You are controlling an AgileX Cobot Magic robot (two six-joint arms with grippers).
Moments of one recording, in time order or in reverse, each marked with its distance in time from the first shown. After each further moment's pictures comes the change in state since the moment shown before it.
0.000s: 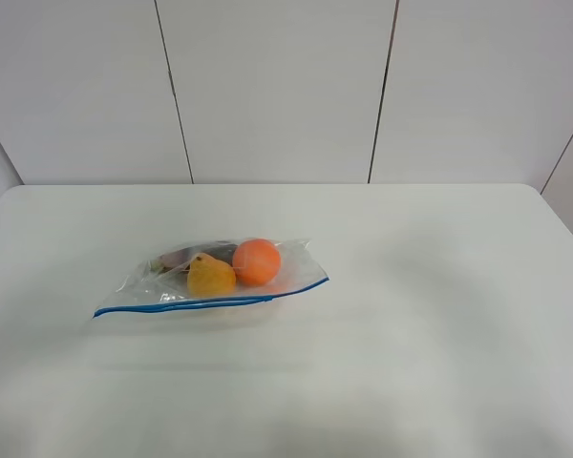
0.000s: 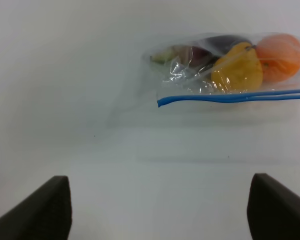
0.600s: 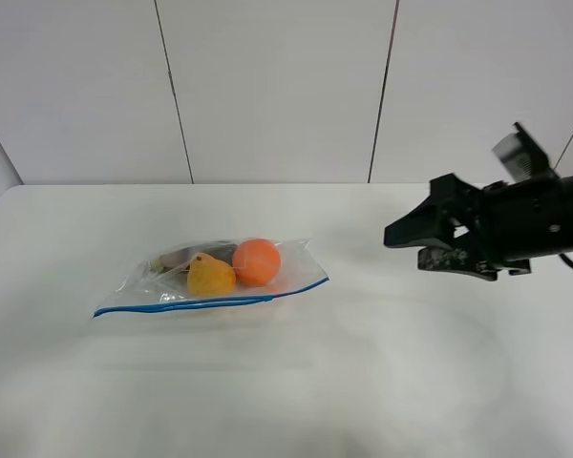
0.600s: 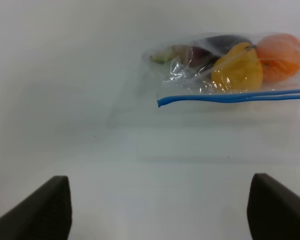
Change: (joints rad) left arm 0.000 0.000 0.000 0.000 0.000 0.001; right arm 0.087 0.798 -0.029 0.634 -0.134 -0.440
